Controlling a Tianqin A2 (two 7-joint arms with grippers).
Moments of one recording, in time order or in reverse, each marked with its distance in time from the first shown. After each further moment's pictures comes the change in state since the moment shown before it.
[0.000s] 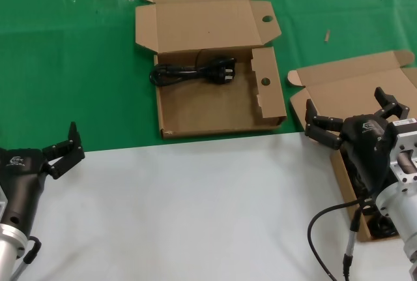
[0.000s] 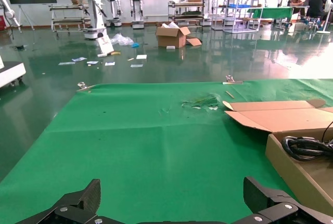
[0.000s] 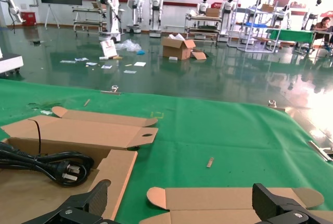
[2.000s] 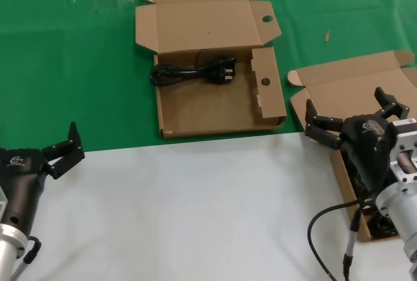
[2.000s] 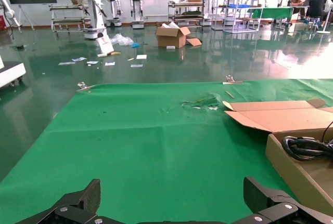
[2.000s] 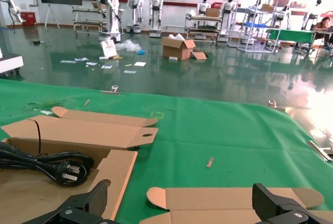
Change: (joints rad) left arm 0.000 0.000 0.000 0.000 0.000 0.000 0.000; right arm 0.000 0.000 0.000 0.000 0.000 0.000 0.000
